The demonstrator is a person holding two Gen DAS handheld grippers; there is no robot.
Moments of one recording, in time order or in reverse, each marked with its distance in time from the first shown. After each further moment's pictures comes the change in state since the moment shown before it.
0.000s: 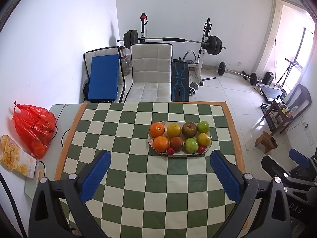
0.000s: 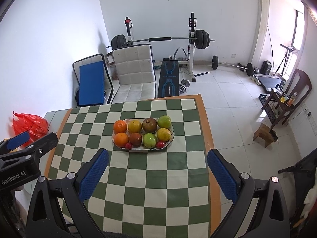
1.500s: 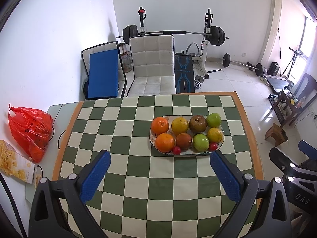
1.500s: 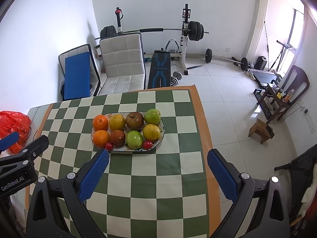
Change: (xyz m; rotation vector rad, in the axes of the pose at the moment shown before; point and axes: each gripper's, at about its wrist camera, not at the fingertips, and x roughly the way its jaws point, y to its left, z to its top) left arm 0.064 -0.013 -0.011 0.054 0.025 0.051; right arm 0.119 -0.021 0.001 -0.005 0.043 -0.061
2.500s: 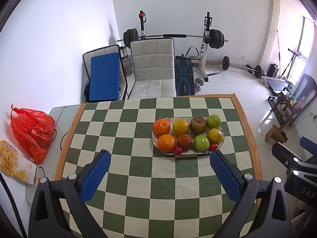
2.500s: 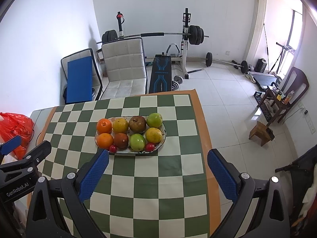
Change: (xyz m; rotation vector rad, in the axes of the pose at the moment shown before) left arm -0.013 0.003 -0.001 0.003 -0.023 0.003; right arm -0.021 0.006 0.001 -0.001 -0.027 0.006
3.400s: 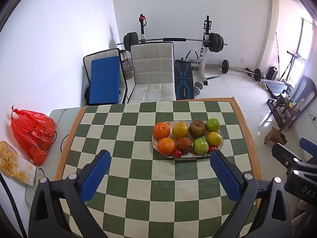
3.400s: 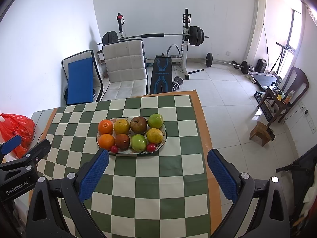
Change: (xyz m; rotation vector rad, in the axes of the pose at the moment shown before) left arm -0.006 0.003 0.004 0.000 -0.021 -0.006; right arm -0.005 0.004 -0.002 0.004 -0.006 0.006
